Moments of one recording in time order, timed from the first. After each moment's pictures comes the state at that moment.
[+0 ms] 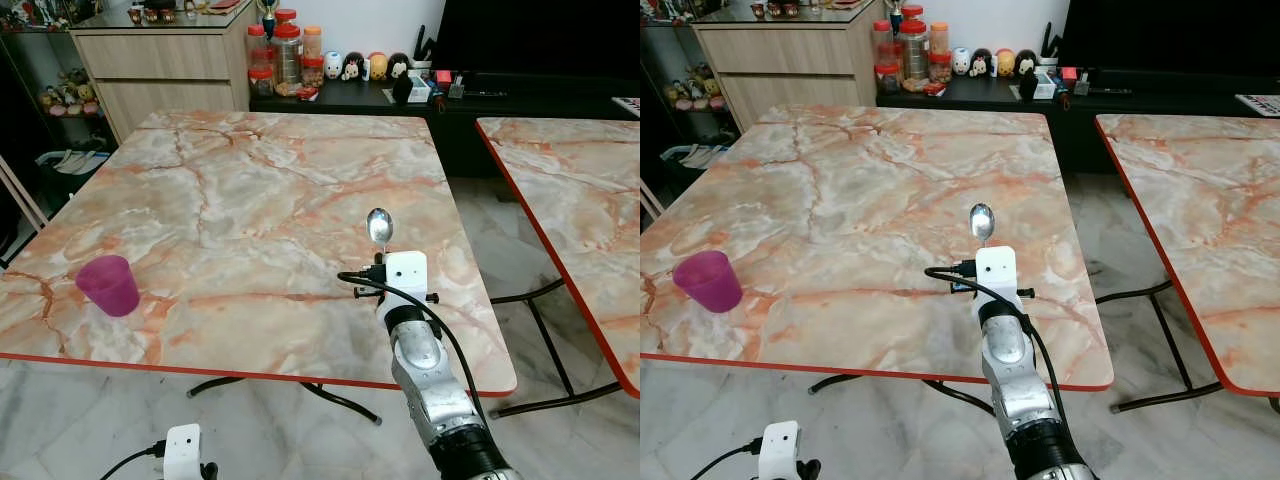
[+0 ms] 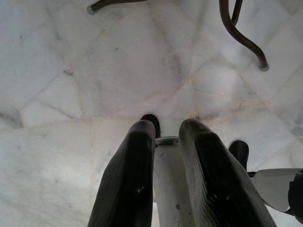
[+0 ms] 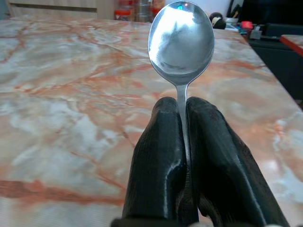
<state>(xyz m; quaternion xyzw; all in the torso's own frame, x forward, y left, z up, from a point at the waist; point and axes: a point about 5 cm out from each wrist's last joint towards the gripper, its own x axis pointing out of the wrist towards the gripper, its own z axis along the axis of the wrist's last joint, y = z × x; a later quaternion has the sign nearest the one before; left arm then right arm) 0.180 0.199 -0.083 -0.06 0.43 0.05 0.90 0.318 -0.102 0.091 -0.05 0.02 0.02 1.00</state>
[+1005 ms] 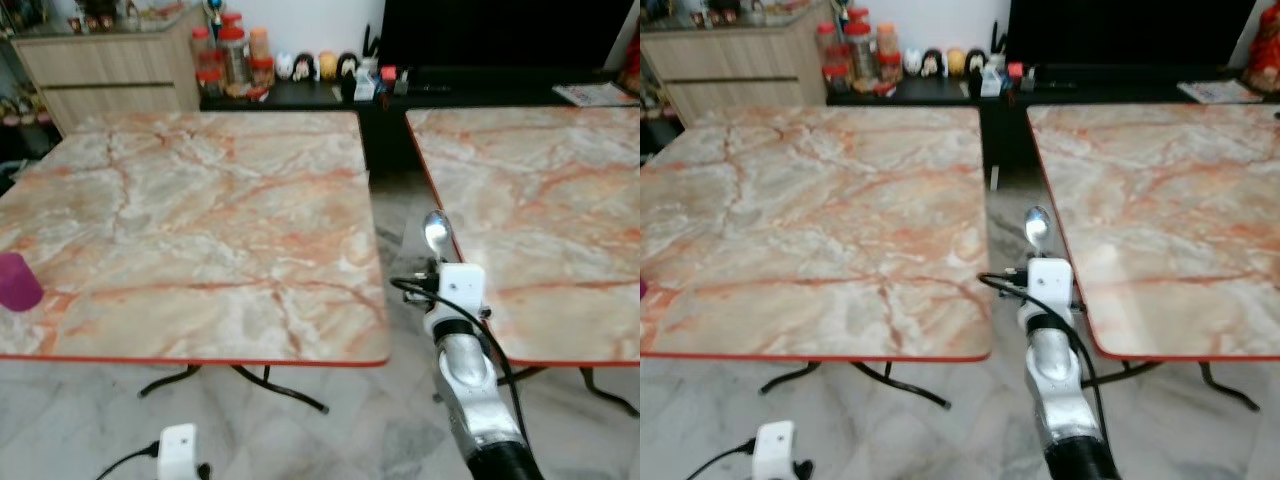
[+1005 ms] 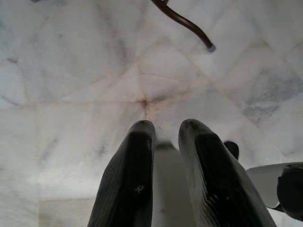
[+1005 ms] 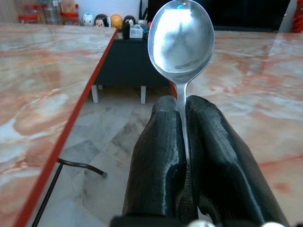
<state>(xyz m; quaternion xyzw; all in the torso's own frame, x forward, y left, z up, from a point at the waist) 0.178 0.192 -0.084 -0.06 0.44 0.06 0.90 0.308 -0.166 0.075 -0.05 0.01 -0.07 1.00</state>
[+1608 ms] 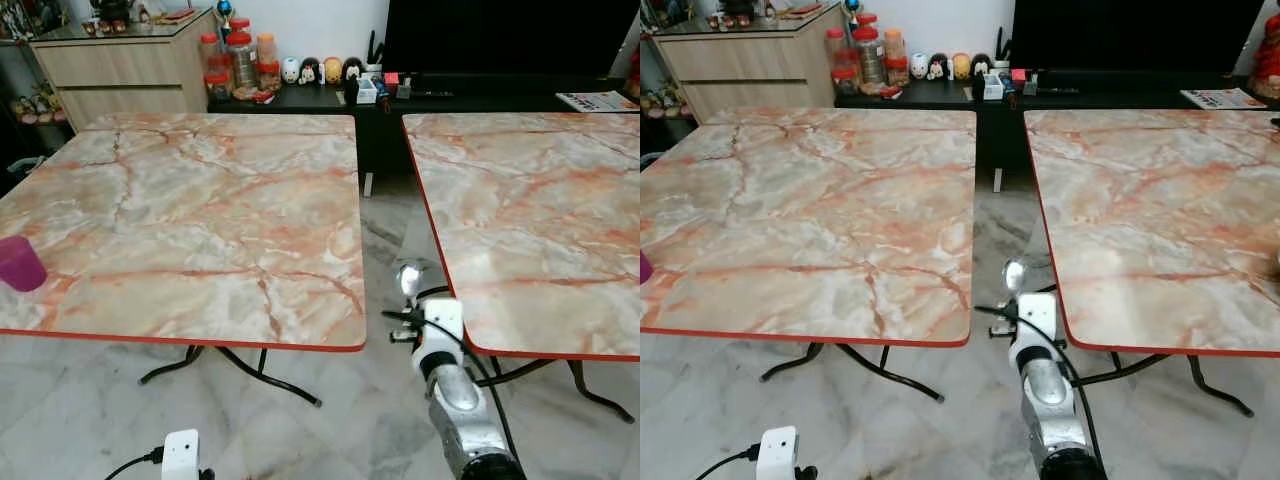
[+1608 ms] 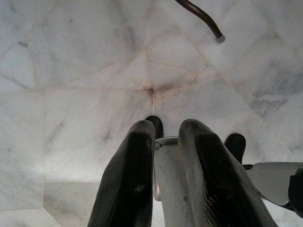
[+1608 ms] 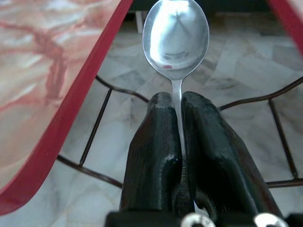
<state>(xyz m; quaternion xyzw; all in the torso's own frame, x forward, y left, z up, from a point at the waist) 0.173 0.200 -0.085 -0.06 0.44 0.06 0.89 0.288 -0.146 0.013 0.00 0.16 0.03 0.99</state>
